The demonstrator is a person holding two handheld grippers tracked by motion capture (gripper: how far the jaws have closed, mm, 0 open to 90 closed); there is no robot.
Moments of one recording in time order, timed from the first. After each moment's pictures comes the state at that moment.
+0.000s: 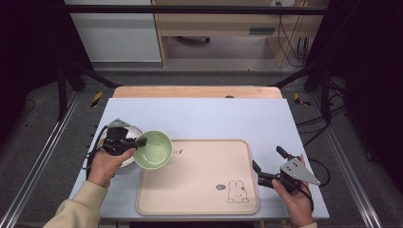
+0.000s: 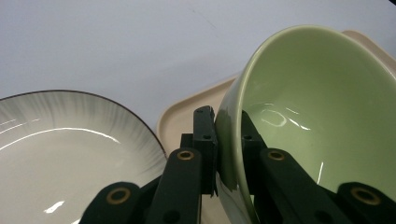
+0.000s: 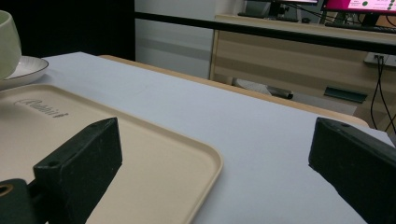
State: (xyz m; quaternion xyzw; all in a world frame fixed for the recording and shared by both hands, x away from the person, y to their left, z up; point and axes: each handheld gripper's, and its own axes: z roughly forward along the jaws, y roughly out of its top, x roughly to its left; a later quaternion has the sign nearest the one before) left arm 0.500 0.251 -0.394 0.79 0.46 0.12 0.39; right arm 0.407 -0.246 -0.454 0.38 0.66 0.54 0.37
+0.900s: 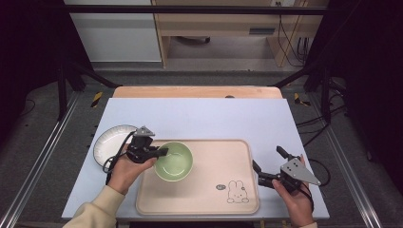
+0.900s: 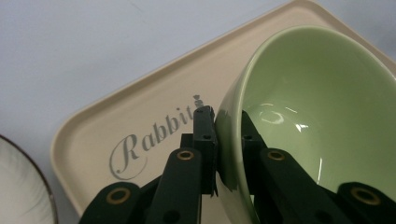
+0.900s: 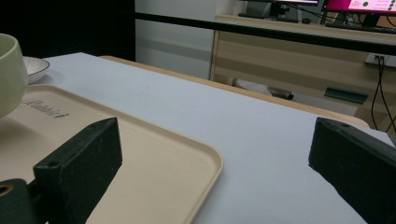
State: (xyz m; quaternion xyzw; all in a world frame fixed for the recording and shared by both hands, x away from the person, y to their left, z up) left arm 0.488 0.190 -0.409 0.83 0.40 0.08 0.39; right arm 0.407 -0.247 -0.454 0.37 0.66 0.54 0.37
